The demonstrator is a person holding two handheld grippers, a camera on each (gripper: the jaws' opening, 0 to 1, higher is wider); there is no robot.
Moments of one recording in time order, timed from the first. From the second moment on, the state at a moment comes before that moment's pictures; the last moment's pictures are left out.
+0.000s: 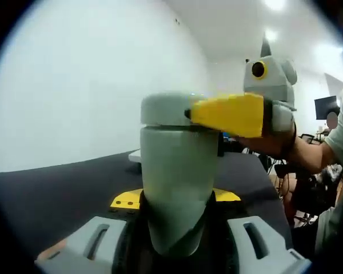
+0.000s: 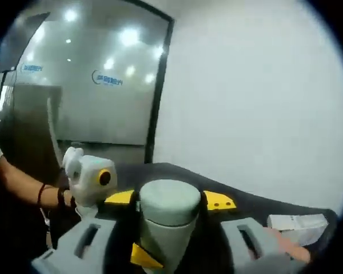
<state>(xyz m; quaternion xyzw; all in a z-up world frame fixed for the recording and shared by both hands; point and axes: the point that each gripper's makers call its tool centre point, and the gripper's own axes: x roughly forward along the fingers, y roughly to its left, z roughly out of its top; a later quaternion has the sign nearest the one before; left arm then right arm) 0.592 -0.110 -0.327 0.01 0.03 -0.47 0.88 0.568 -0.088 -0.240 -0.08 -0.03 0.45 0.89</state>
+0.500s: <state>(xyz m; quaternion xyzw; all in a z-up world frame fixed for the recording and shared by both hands) 0.590 -0.112 -0.328 0.01 0.03 -0.47 0.88 0.566 -0.090 -0.234 -0.08 0.04 0.63 0.77</state>
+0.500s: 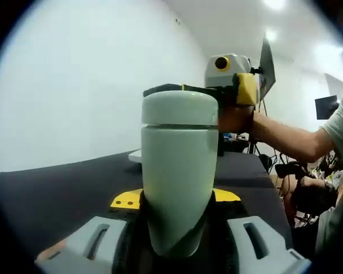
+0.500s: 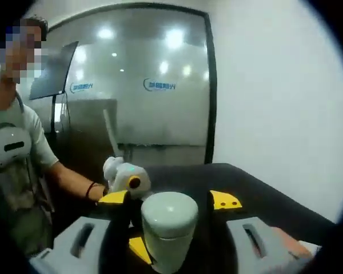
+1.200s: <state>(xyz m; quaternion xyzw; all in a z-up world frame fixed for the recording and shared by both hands) 0.592 -0.112 -0.328 0.01 0.04 -0.46 0.89 0.576 -0.098 -0.239 -0.07 0.06 0.41 0.91</state>
